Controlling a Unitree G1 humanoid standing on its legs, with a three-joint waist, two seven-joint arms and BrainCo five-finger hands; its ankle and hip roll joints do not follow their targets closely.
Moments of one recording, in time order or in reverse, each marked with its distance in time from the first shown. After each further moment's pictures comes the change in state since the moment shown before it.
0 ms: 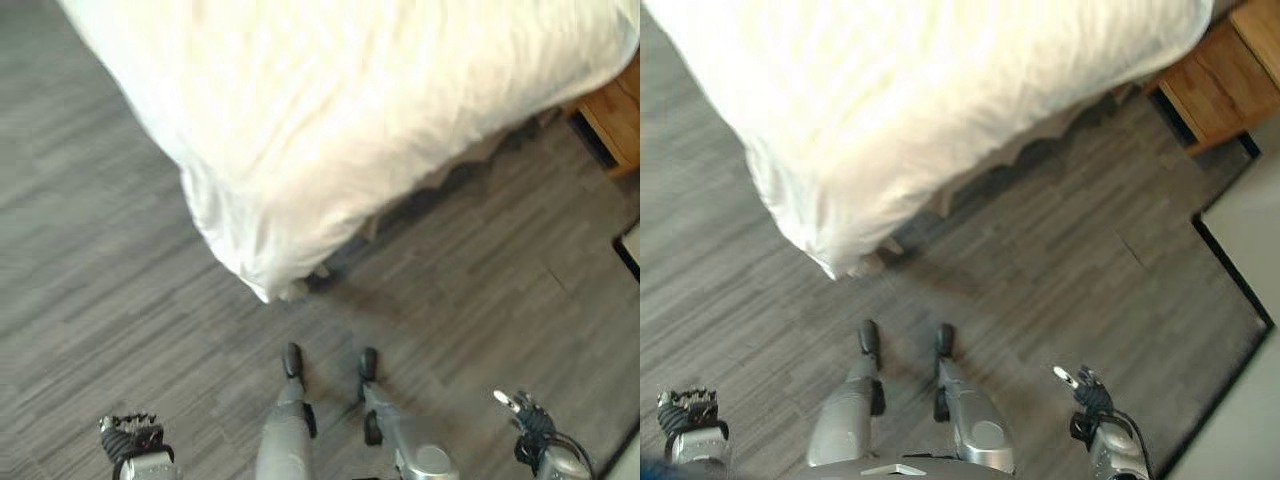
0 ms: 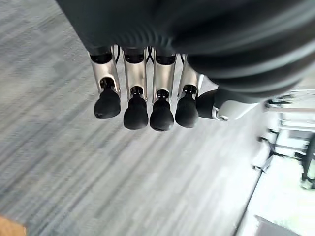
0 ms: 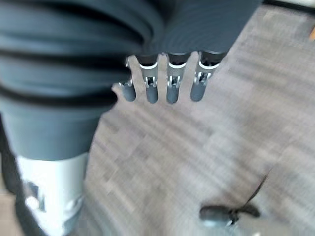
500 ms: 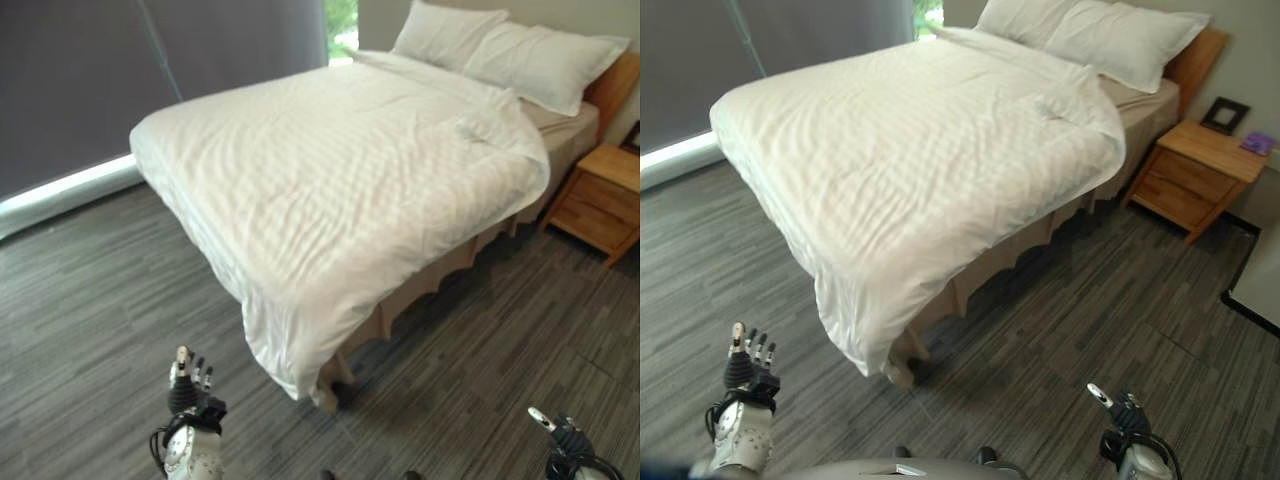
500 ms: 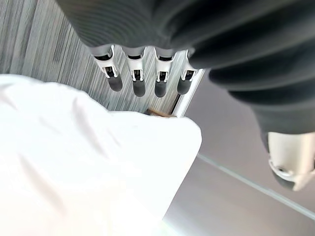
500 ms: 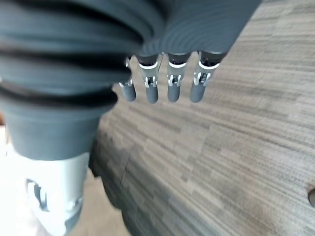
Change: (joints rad) left arm 0.071 -0.137 -0.276 -0.382 0.310 -0.011 0.084; right arm 0.106 -0.028 -0.129 -0.058 -0.032 0.017 -0.065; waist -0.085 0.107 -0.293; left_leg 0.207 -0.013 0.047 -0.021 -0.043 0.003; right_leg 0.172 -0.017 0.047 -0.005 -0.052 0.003
